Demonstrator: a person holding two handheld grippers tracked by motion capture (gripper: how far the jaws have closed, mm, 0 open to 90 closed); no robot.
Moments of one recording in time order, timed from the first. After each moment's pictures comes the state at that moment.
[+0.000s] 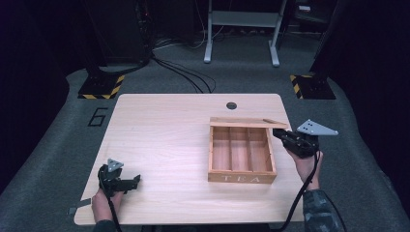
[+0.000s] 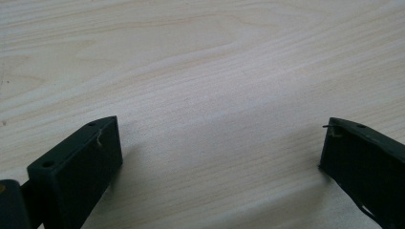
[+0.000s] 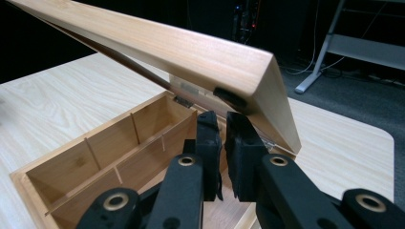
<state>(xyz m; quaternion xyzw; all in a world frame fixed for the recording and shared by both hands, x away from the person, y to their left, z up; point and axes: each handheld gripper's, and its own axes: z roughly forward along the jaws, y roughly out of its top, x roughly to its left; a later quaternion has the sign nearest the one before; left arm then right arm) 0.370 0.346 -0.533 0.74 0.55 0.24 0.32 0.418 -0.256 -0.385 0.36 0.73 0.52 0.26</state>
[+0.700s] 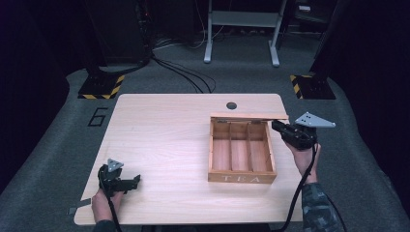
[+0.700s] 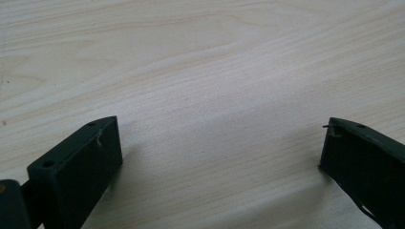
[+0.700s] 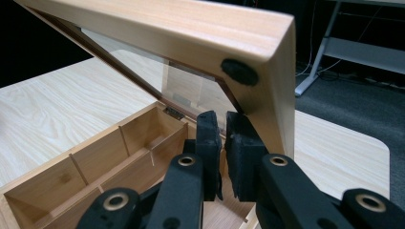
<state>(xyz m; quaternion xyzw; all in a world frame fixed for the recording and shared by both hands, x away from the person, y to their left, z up) 0.370 0.346 -0.533 0.74 0.55 0.24 0.32 0.438 -0.253 -0.378 0.36 0.73 0.52 0.26</state>
